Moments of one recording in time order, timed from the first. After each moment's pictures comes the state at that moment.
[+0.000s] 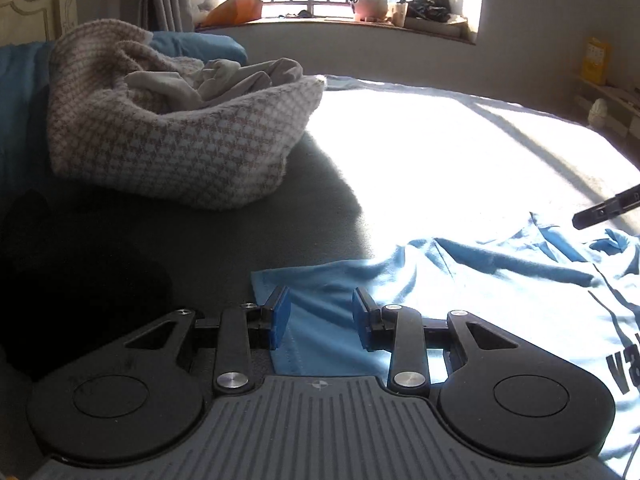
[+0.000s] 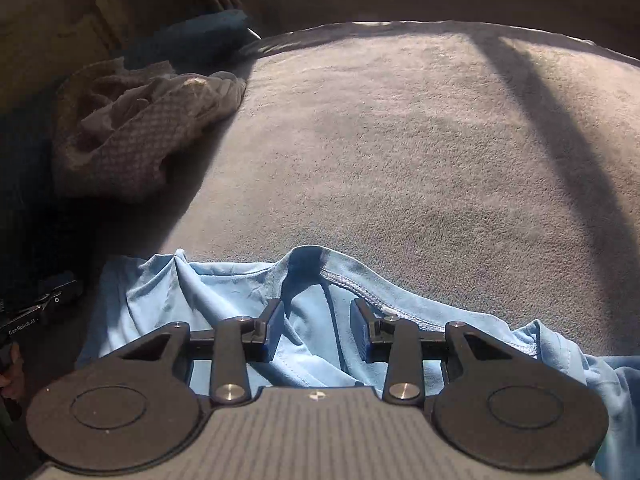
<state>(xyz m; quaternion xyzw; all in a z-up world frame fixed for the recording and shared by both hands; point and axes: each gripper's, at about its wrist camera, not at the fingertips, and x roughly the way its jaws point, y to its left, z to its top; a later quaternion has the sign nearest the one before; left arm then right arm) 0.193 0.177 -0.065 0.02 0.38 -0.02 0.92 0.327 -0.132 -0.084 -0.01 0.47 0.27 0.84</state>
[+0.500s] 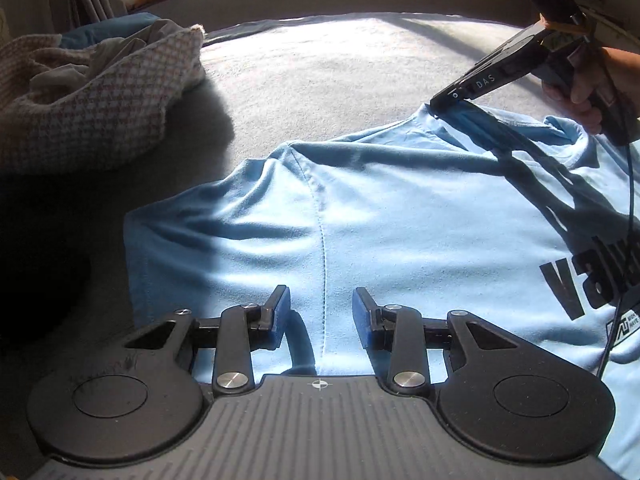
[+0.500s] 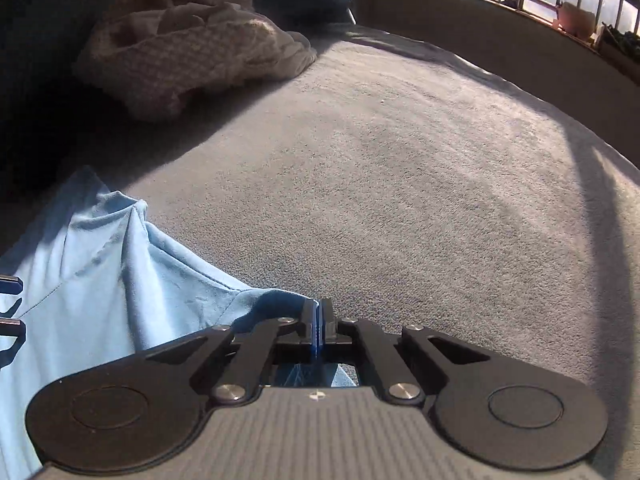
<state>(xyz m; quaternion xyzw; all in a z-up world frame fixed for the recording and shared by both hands) 0.173 0.083 -0.113 0.07 0.44 -0.03 0.90 0.359 -0.104 -0.116 -0.17 0.39 0.35 0.83</state>
